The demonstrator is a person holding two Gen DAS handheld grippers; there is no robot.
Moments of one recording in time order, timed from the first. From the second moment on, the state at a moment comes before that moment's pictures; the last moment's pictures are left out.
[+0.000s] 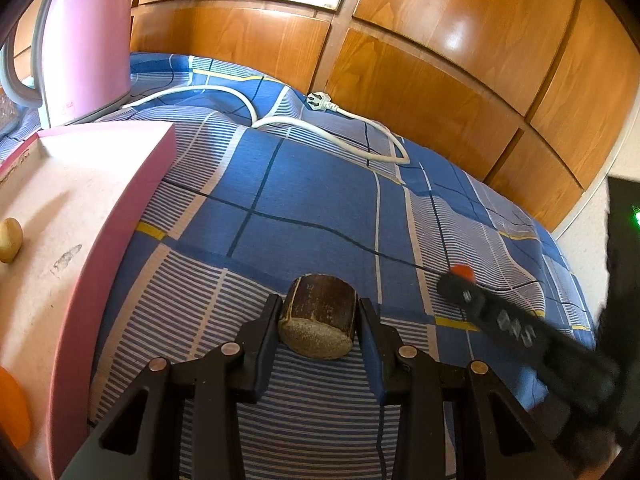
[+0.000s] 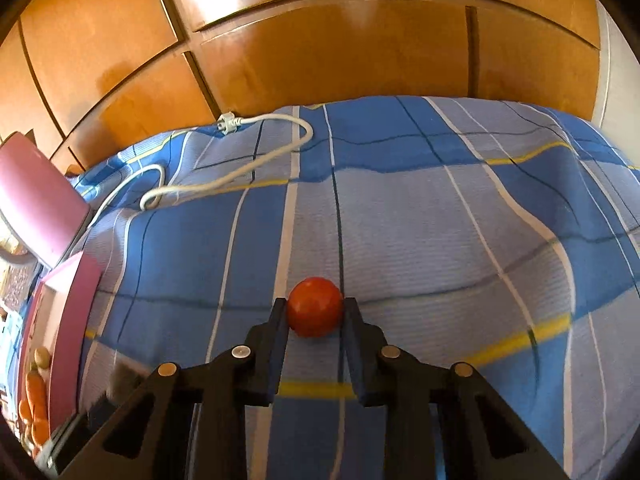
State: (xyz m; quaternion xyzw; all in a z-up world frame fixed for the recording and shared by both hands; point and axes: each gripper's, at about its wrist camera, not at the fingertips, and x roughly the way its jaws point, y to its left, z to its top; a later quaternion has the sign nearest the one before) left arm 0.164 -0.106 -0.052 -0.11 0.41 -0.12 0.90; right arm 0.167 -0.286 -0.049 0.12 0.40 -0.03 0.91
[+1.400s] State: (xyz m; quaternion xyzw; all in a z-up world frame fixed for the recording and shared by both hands) left arm 0.088 -0.102 -0.048 -0.03 0.38 -0.11 0.92; right arm 0.094 -0.267 -0.050 0.09 0.41 -0.04 0.91
